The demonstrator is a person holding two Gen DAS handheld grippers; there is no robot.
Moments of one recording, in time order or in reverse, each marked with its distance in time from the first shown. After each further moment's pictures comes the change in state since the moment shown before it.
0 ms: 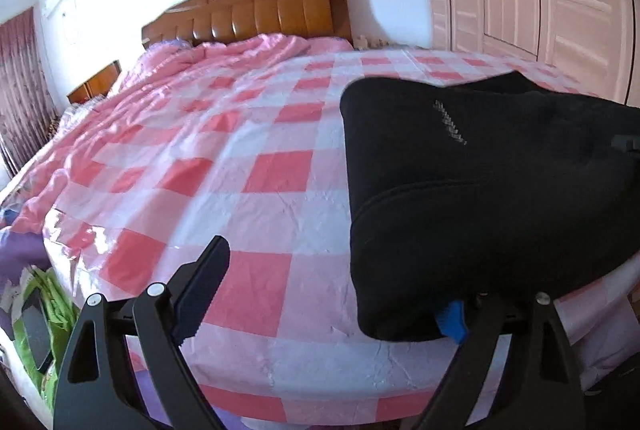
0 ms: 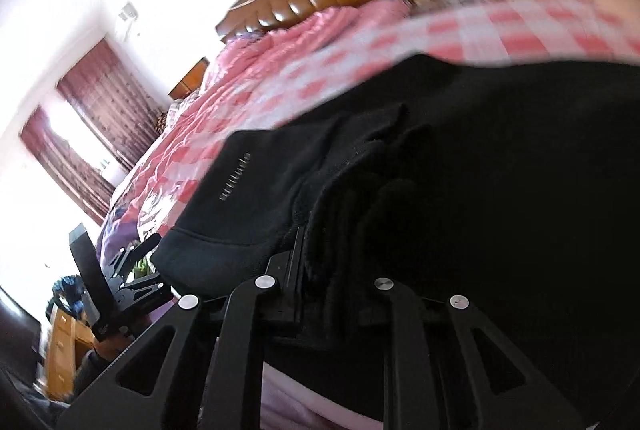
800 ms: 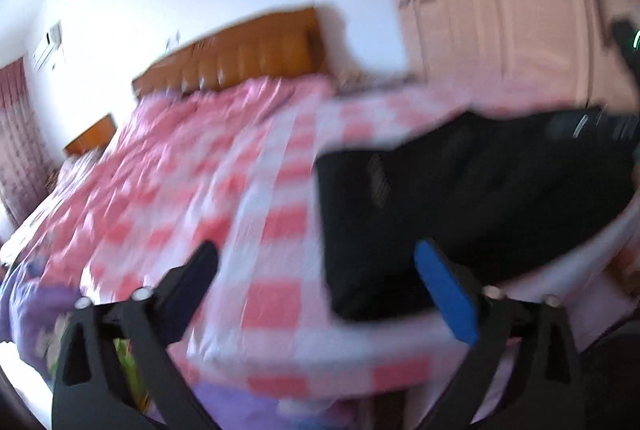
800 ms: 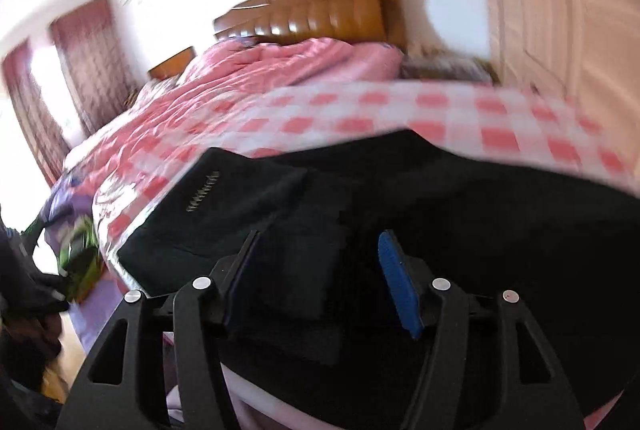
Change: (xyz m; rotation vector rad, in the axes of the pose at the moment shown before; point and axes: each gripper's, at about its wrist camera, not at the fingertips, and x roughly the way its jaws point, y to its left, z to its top) left arm -0.093 -0.012 0.029 0.118 -0.158 -0.045; right arm -0.008 0.043 0.016 -0.278 -0.066 -0.214
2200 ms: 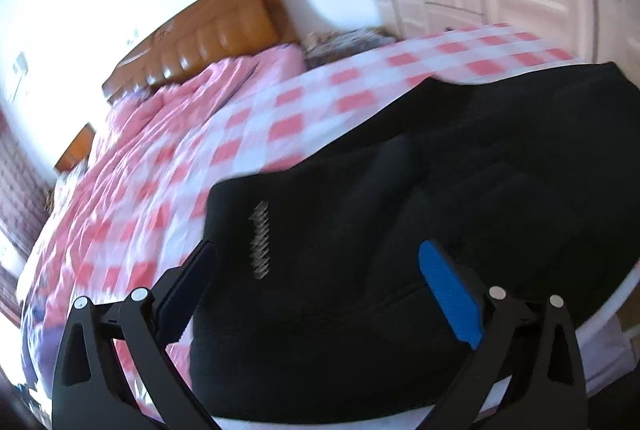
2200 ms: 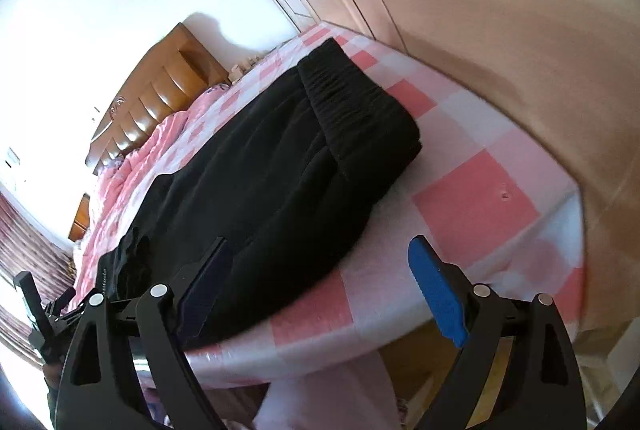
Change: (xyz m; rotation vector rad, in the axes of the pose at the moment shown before) left arm 0.096 -0.123 0.056 0.167 0.202 -0.006; right arm -0.133 -0.234 -0.147 0.773 -0.077 -0.253
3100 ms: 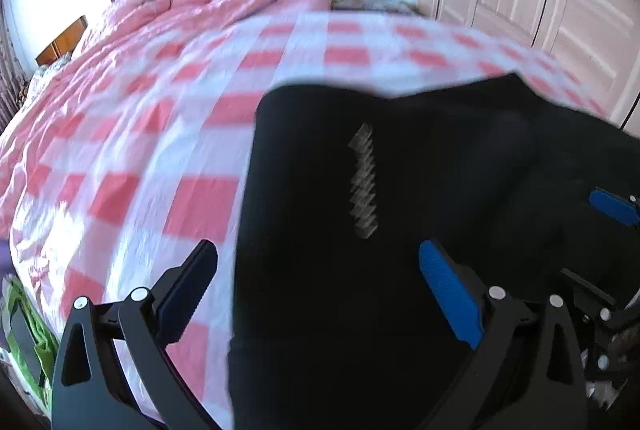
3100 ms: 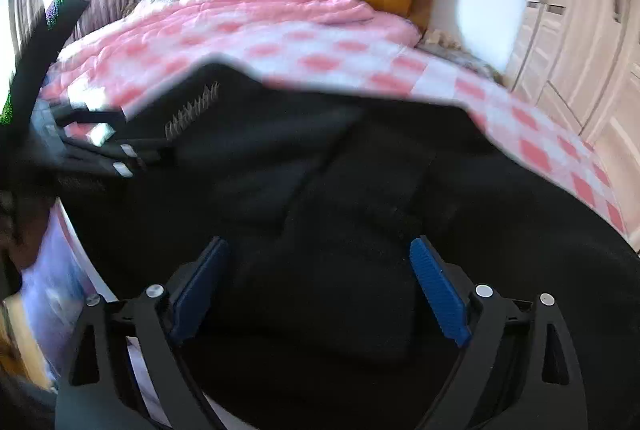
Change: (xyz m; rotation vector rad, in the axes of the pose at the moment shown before) left arm 0.065 0.100 -0.049 -0.308 0.201 -0.136; right arm 0.119 0.300 -0.128 -0.953 0.174 0.102
